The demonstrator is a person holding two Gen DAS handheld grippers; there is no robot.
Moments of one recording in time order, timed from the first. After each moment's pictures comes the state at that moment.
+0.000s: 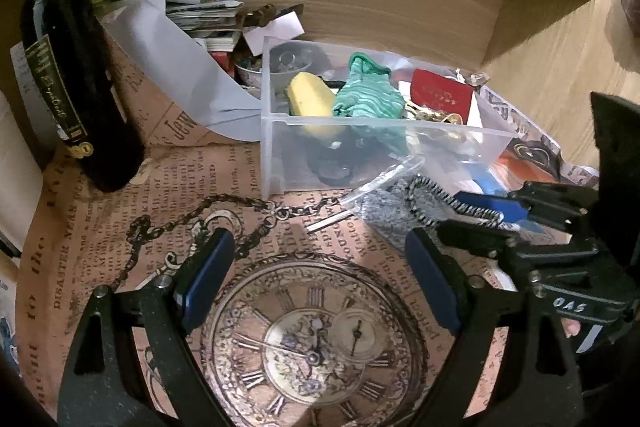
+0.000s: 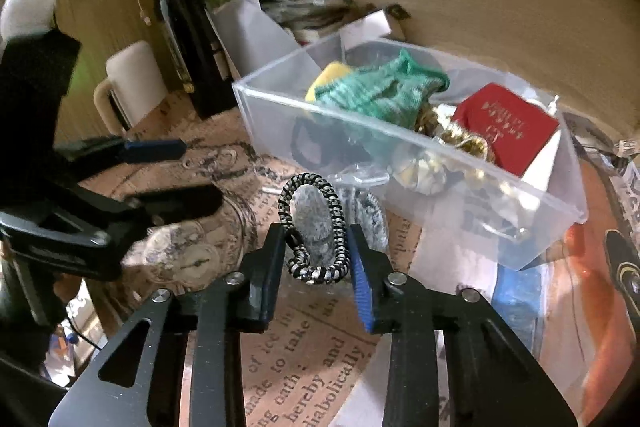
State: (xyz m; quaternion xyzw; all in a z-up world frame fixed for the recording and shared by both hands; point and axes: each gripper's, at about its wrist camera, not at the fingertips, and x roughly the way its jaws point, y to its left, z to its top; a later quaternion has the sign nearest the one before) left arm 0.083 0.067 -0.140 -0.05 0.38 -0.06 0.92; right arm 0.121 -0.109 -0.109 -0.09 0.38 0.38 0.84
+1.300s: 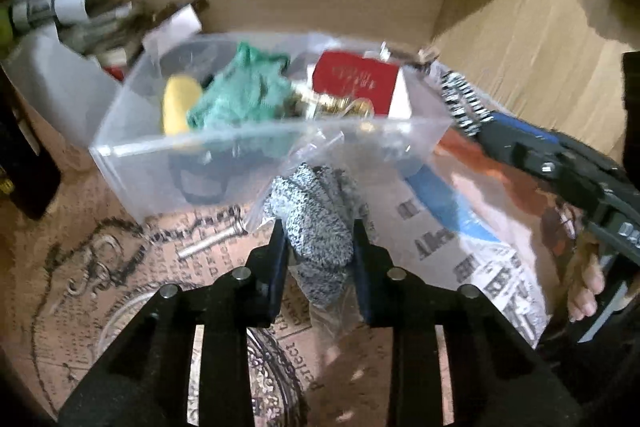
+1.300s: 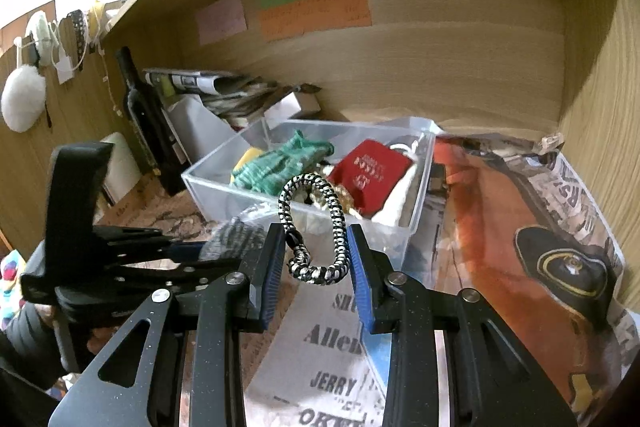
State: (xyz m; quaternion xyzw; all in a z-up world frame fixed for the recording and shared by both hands) left arm 0.114 -0.015 -0.135 -0.02 0.39 -0.13 0.91; right arm 0.127 -0.202 -0.065 -0.01 0.30 0.32 0.90
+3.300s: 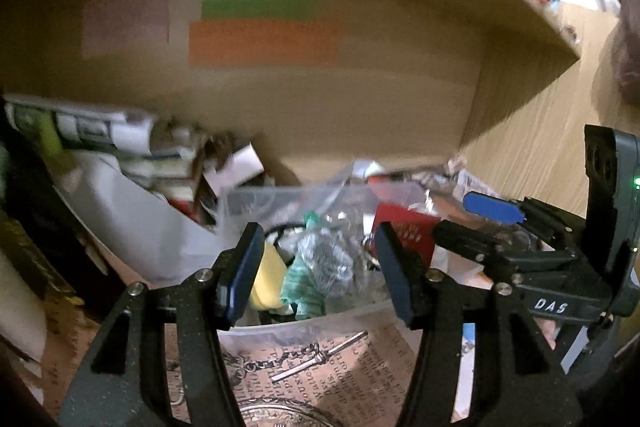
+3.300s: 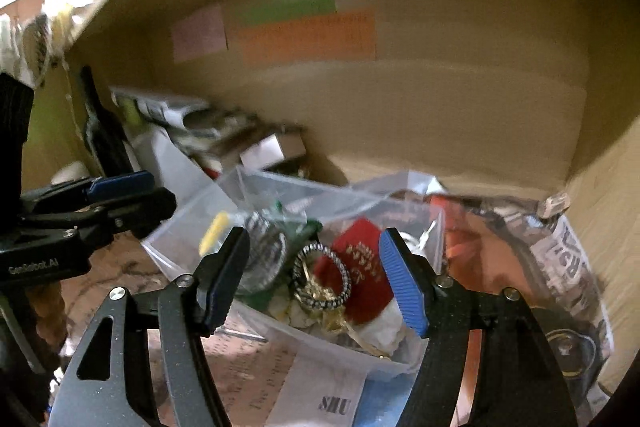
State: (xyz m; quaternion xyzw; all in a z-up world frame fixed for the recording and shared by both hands) left arm 0.132 0.038 -0.040 -0.03 0.26 -0.08 0.96; right arm 0.184 -0.155 -0.032 -0.04 0.27 0.29 0.92
